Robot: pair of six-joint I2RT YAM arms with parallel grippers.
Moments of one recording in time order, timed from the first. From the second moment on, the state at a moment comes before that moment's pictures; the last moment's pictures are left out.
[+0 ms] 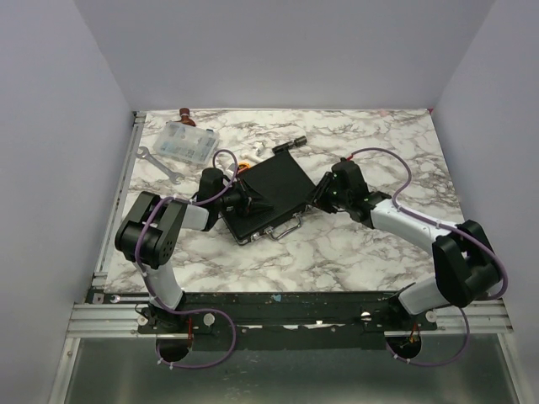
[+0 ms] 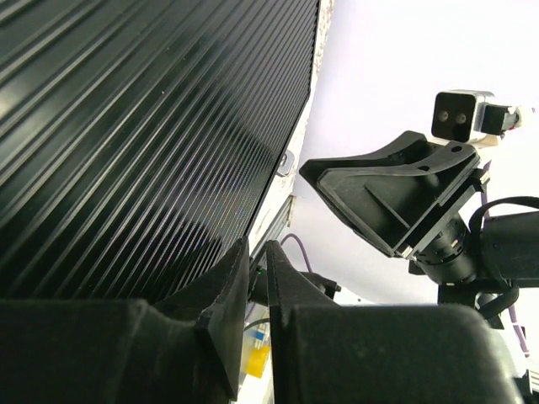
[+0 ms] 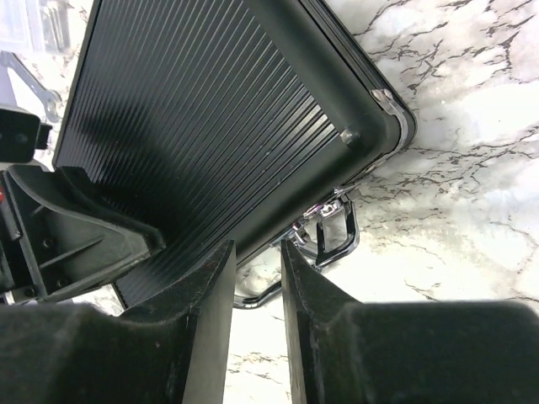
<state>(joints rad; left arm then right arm) -0.32 1.79 0.68 0.67 0.79 -1.31 0.53 1.46 0.84 -0.06 -0.04 0.91</state>
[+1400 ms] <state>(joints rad) -0.32 1.78 0.69 0.62 0.76 -1.28 0.49 1.53 0.69 0.09 -0.05 0.94</state>
